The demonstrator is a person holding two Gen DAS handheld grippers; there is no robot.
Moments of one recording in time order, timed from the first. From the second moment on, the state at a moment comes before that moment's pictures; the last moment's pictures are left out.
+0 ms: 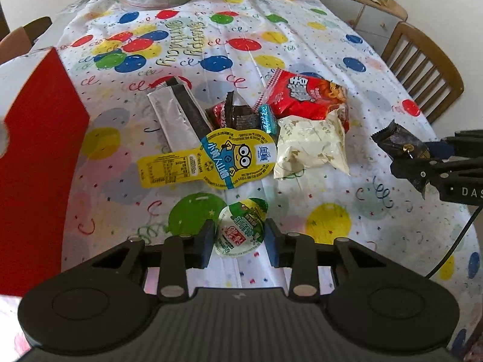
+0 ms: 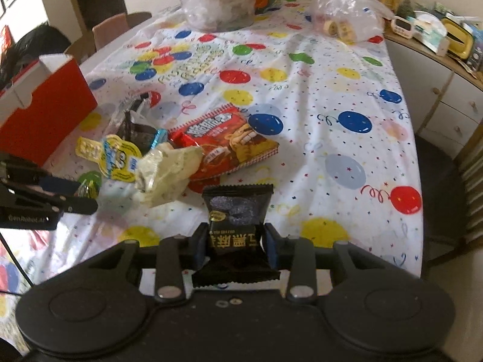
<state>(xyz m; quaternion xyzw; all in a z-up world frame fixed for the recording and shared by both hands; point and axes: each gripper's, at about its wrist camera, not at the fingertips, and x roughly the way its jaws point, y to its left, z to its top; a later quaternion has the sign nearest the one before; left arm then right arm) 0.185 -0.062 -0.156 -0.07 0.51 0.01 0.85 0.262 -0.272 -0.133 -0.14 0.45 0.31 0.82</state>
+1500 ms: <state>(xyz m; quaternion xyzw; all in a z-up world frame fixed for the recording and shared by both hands) 0.057 0.169 -0.021 -0.12 0.42 0.12 0.89 0.124 -0.031 -0.015 -0.12 0.37 0.41 0.82</state>
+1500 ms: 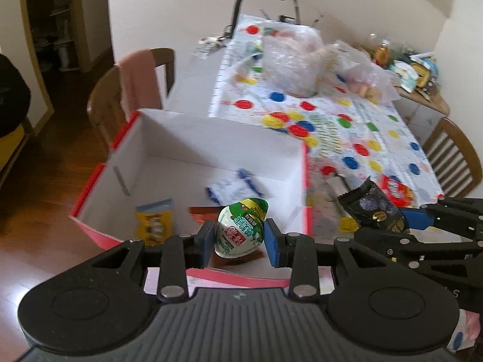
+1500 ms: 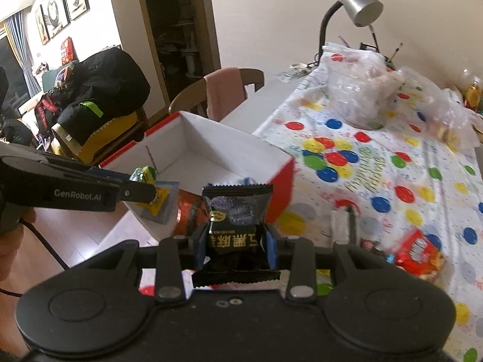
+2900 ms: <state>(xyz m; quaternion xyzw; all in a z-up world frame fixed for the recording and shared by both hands) 0.150 0.274 -0.127 -0.07 0.57 0.15 0.80 0.181 0.134 -0.114 -0.21 0.46 0.39 0.77</state>
